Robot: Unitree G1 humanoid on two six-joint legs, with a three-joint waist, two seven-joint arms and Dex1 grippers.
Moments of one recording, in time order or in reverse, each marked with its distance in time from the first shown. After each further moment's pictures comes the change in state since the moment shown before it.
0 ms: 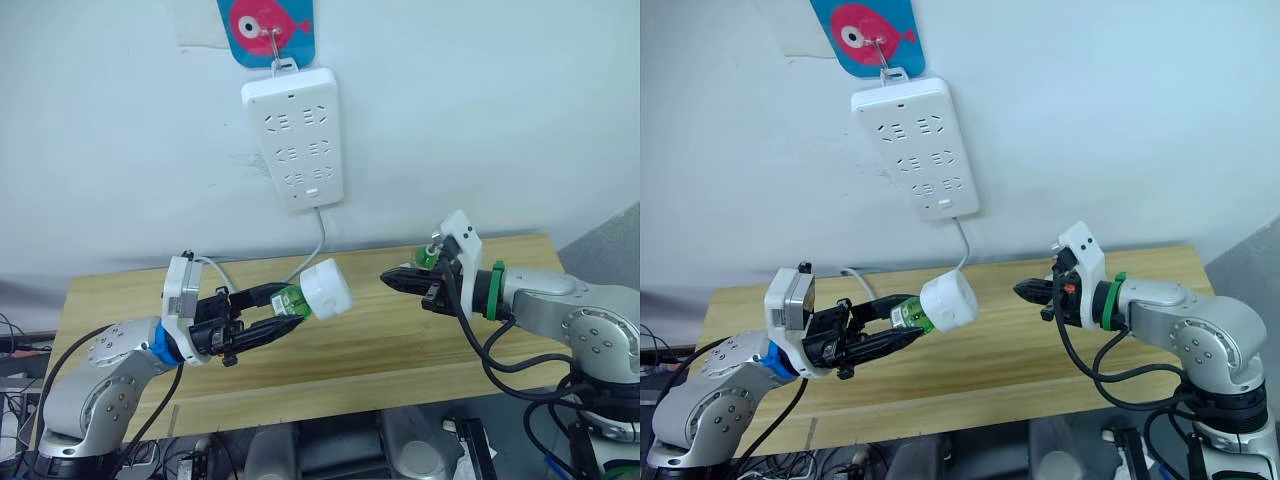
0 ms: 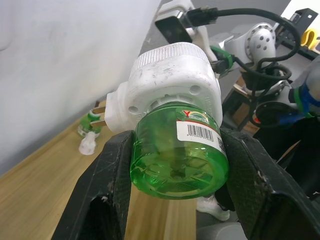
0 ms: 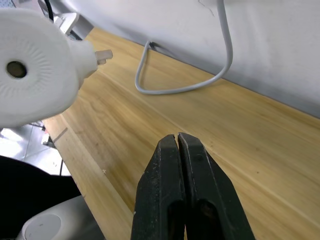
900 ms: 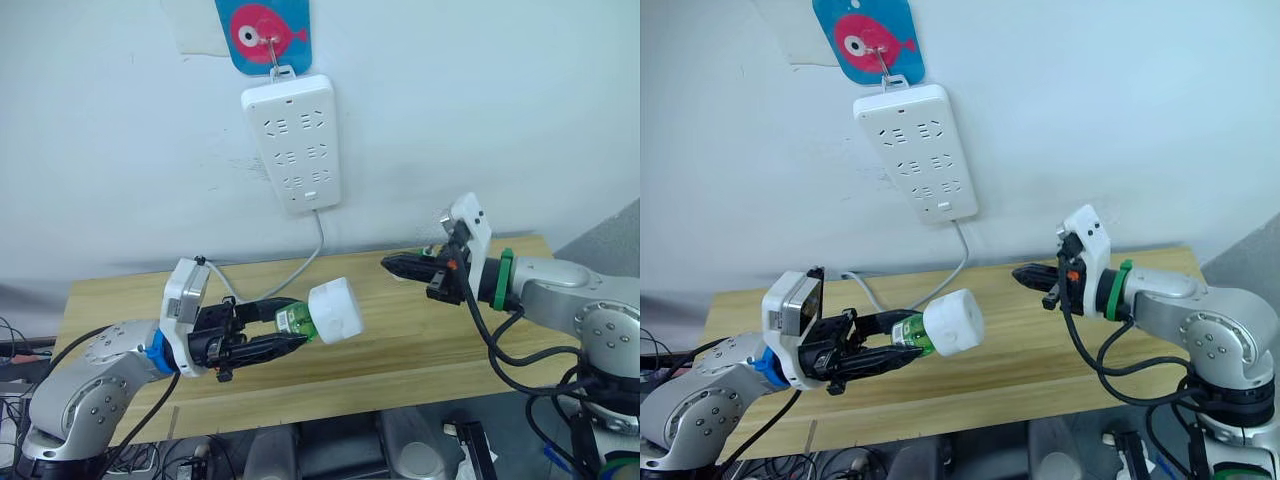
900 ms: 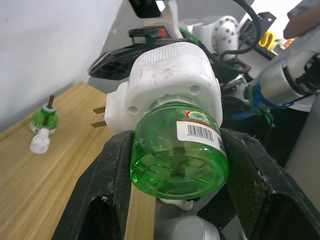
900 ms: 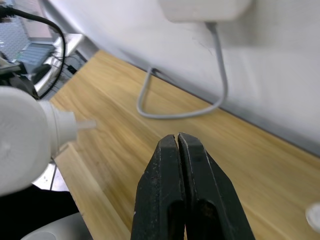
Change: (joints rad) left arm -0.011 0.074 -0.009 -0.052 -0.119 0.130 -0.027; right arm -0.075 -0.015 -0.003 0.010 0.073 -0.029 -0.015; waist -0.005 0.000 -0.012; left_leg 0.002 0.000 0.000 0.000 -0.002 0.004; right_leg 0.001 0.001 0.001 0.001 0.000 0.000
